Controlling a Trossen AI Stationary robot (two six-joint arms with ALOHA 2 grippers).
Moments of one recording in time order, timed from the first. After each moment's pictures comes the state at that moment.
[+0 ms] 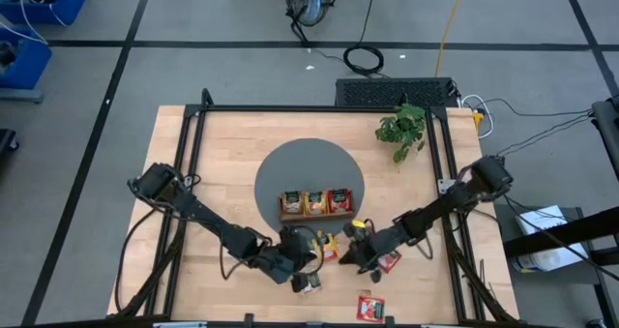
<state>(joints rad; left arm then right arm) -0.54 1.91 1.12 0.04 -0.48 -0.75 0.51 1.79 0.58 0.74 0.10 -0.27</state>
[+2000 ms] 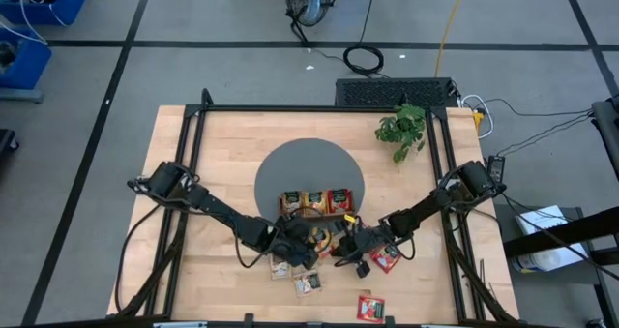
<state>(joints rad) -0.42 1.97 1.14 -0.05 -0.45 -1.01 0.44 1.91 0.65 0.58 0.10 -0.17</state>
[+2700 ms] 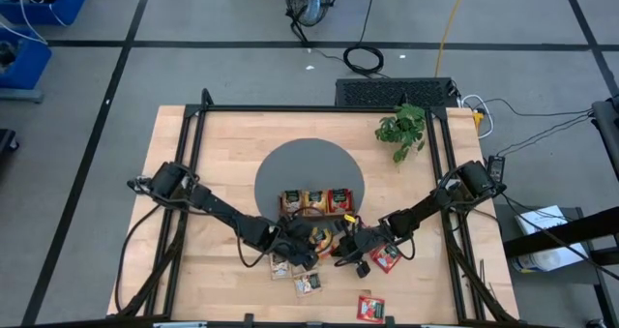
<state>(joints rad) -0.41 1.99 1.14 -0.03 -0.41 -0.98 0.44 1.91 0.65 0.59 0.10 -0.17</state>
